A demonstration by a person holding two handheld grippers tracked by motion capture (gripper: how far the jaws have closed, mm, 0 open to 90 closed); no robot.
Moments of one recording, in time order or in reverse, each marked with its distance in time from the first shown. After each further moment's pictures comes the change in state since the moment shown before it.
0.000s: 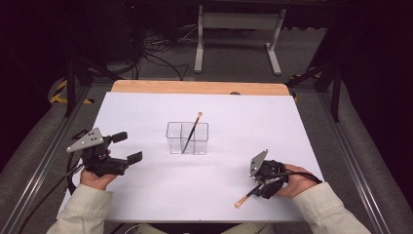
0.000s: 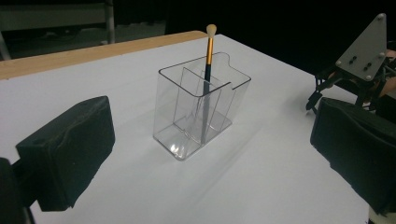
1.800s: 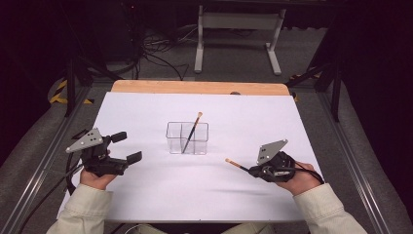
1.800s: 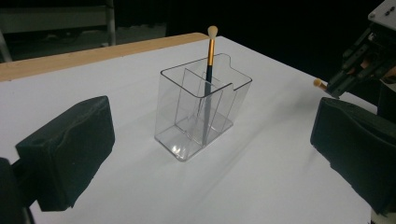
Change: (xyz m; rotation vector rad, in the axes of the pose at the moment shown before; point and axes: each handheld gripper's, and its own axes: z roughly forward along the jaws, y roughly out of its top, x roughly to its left) left arm 0.002 -0.001 -0.001 -0.014 0.005 0.001; right arm 0.003 0.004 -0.051 -0.301 -0.108 0.087
